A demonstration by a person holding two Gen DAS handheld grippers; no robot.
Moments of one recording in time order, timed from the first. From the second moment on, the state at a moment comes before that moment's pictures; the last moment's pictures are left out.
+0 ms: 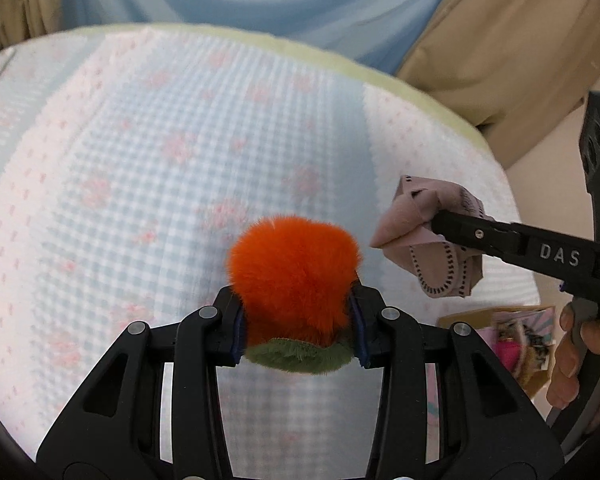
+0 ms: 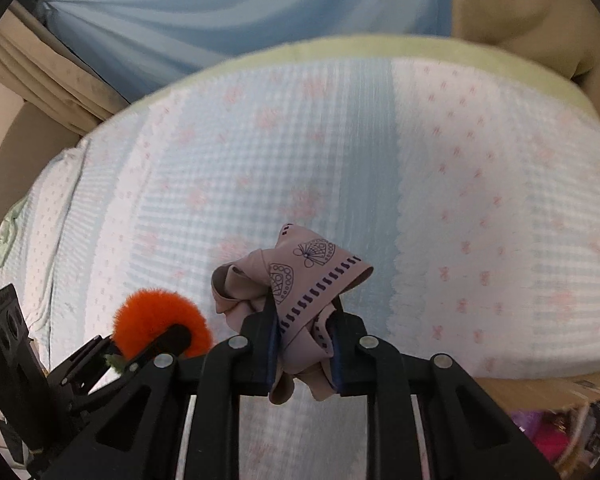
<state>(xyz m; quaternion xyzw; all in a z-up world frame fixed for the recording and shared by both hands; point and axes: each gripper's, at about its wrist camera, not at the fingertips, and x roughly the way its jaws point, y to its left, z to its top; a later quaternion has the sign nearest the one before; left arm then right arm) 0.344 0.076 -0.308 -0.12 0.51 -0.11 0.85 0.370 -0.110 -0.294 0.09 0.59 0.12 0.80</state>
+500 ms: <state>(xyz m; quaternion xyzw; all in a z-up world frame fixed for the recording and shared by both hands) 0.250 -0.005 -0.157 -0.09 0.44 -0.14 0.88 0.243 -0.200 -0.133 0.11 0.49 0.09 0.86</state>
